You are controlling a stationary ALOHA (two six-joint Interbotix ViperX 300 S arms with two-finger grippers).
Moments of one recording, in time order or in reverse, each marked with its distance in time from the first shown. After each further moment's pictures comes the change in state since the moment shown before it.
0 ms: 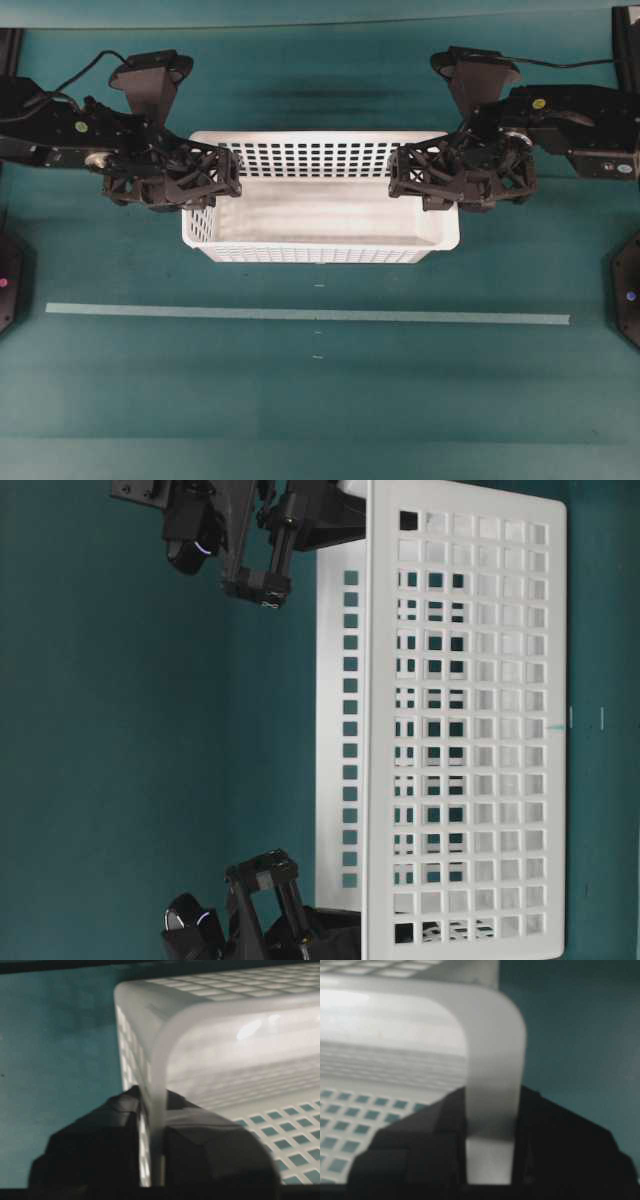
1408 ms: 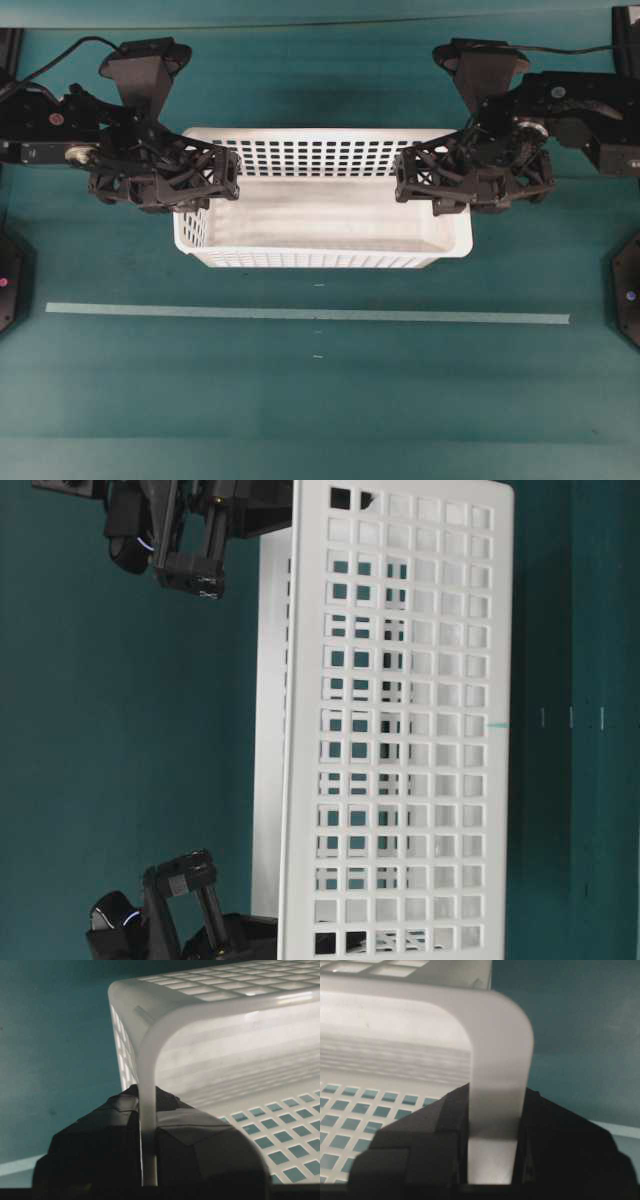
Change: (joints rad) left arm -0.066 -0.095 -0.094 -0.002 0.179 -0.029; right arm 0.054 -0.069 -0.078 0.003 0.201 0.006
